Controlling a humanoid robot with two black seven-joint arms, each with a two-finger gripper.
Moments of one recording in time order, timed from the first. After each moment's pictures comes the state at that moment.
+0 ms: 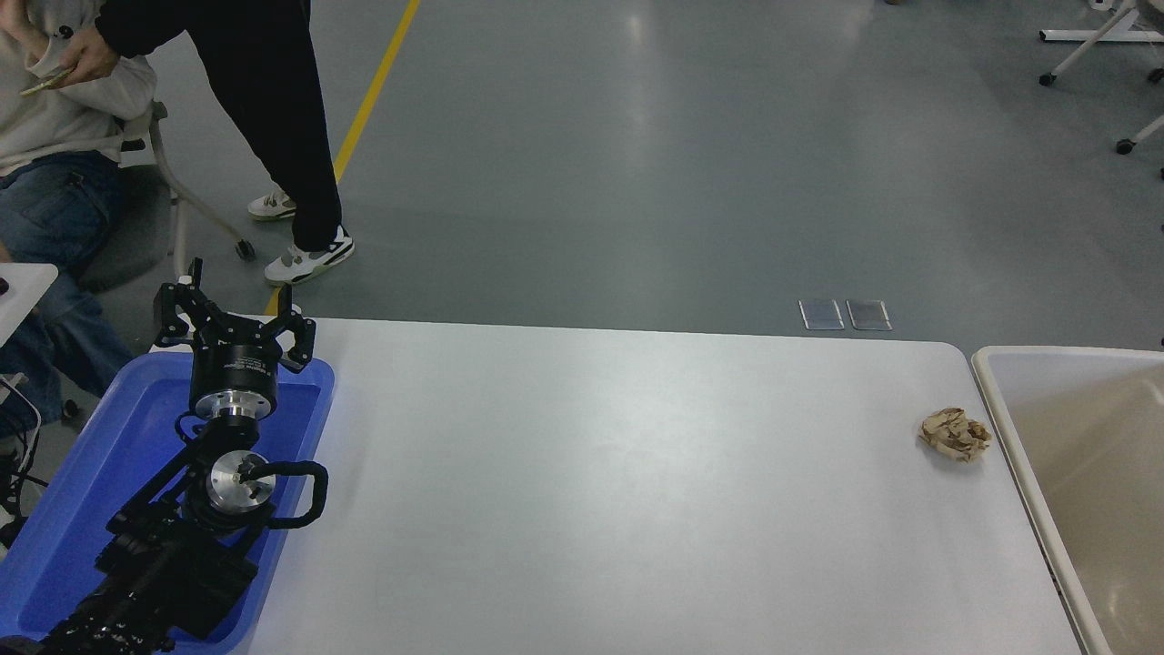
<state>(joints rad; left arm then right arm) -0.52 0.15 -1.18 -0.59 0.09 -0.33 -0.55 1.09 -0.60 -0.29 0.25 -0.01 0.05 -0.07</state>
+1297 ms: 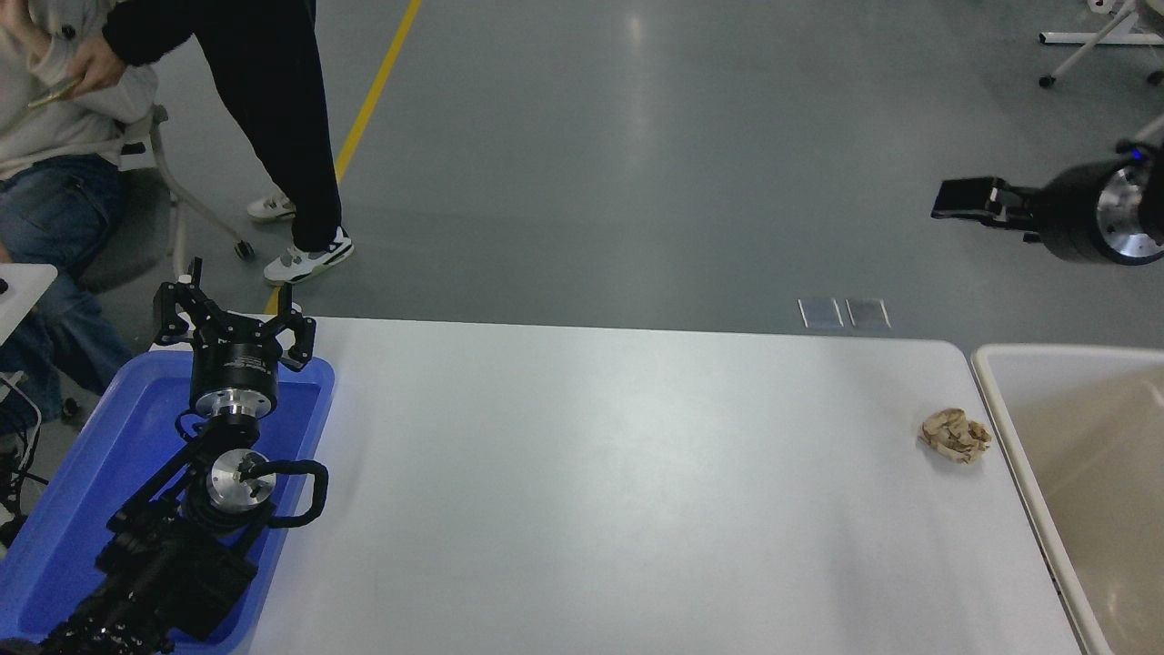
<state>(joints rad) -0.52 0.15 -1.18 -0.59 0.09 -0.33 -0.55 2.15 -0.65 -1.23 1.47 -0.36 0.06 -0.07</state>
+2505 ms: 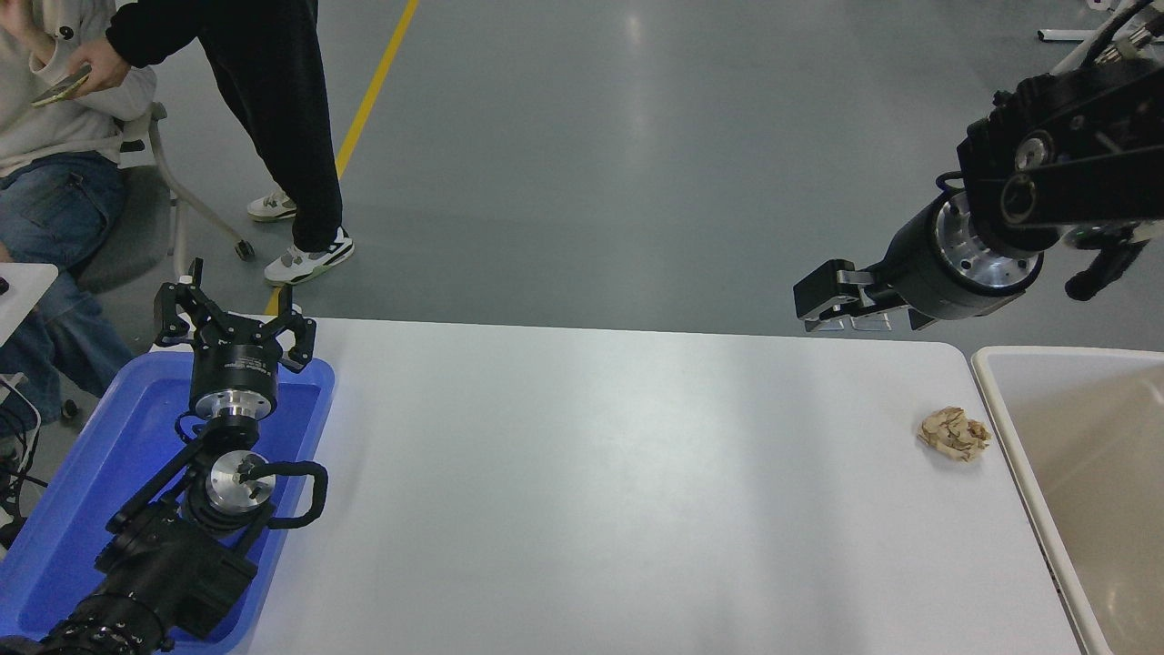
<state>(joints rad) -0.52 0.15 -1.18 -0.59 0.09 -0.33 -0.55 2.37 -0.22 -1.32 1.61 0.00 0.44 -0.05</state>
